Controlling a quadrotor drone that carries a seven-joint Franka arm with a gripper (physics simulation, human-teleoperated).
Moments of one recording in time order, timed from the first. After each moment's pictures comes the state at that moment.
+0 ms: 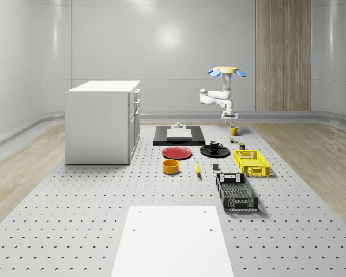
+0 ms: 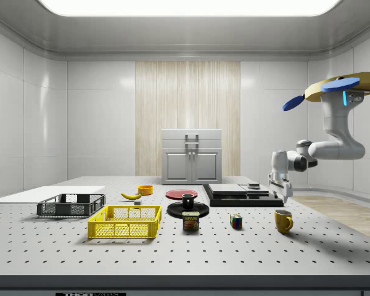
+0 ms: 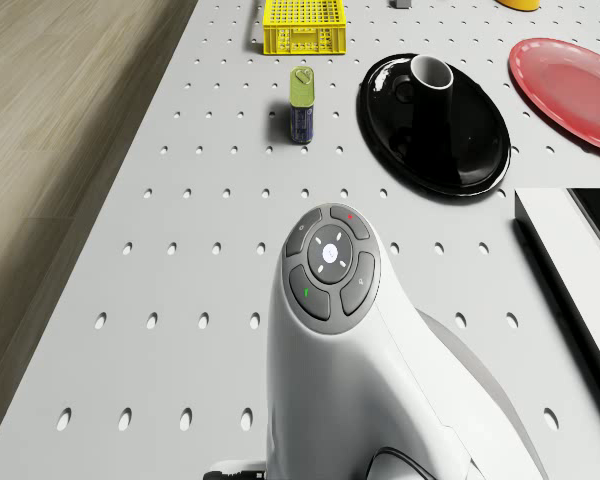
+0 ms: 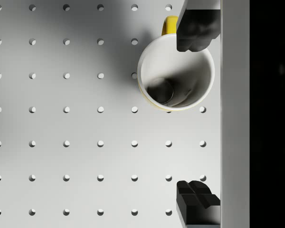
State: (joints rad) arm -1.14 -1.55 1.28 -2.83 -1.85 1.64 1.63
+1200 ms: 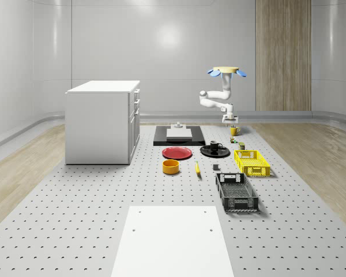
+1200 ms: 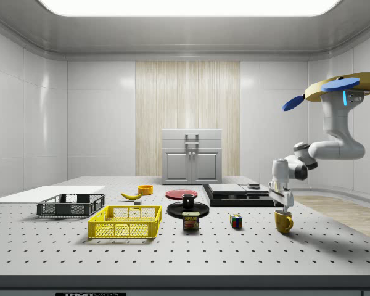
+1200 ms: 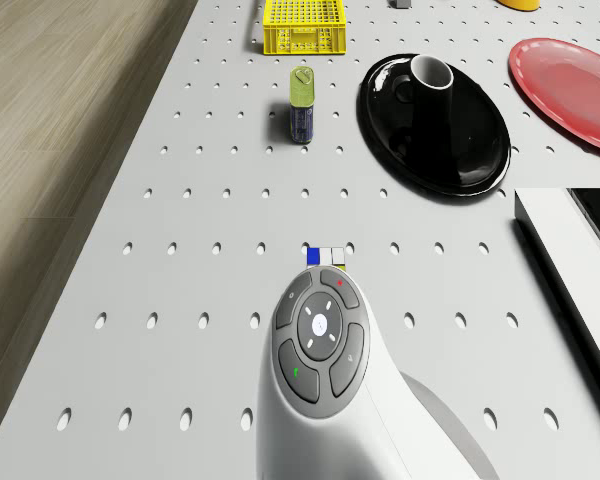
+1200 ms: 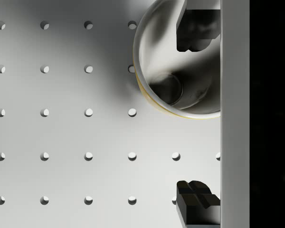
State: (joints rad) arm -1.20 -1.53 1.12 -2.77 -2.01 1.69 1.65
